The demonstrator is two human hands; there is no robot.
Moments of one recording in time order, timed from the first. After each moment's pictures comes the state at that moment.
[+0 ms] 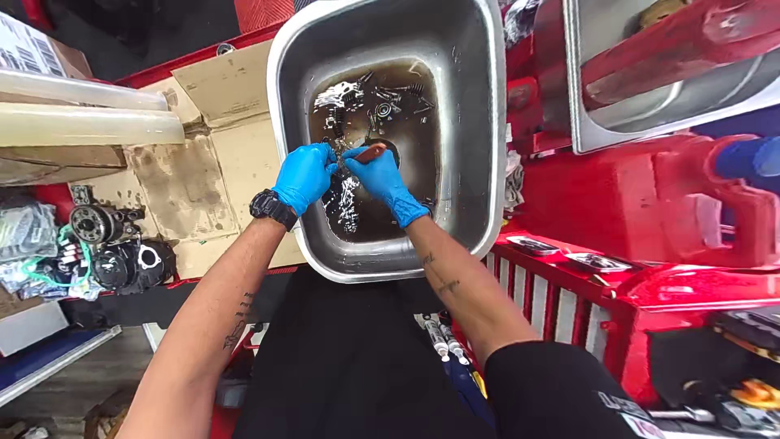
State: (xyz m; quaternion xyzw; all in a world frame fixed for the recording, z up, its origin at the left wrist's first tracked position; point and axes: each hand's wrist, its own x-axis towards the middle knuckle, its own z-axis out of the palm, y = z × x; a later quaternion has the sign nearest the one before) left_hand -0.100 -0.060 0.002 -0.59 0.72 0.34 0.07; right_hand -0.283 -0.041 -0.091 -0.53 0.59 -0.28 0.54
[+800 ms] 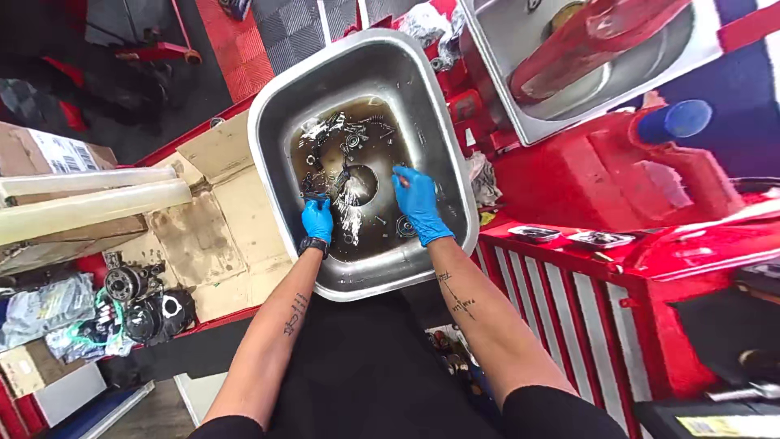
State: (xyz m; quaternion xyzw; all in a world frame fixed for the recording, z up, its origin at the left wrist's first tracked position) left_hand -0.143 -0.013 -0.112 -0.77 0.50 0.38 -0.10; right_hand -0.377 0.018 -0.098 -0.54 0.74 -0.27 0.29
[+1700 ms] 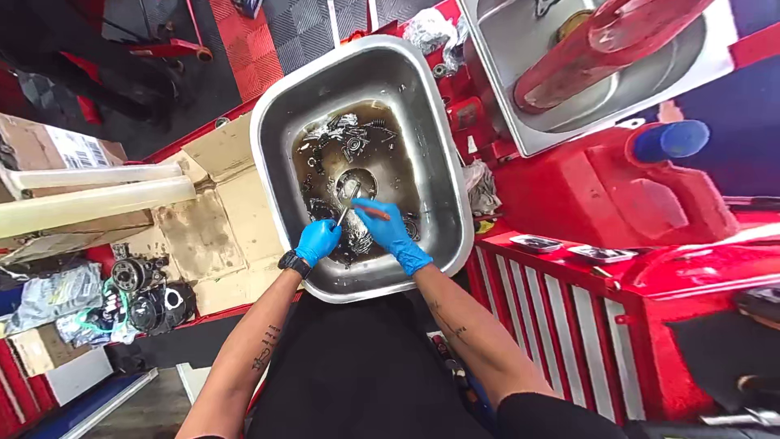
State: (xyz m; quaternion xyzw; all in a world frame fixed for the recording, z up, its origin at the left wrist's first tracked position) left_hand -0.138 -0.001 -0.050 -0.60 0.64 0.44 0.19; right_hand -0.330 0.033 -0.091 -0.54 0.58 -0.36 0.49
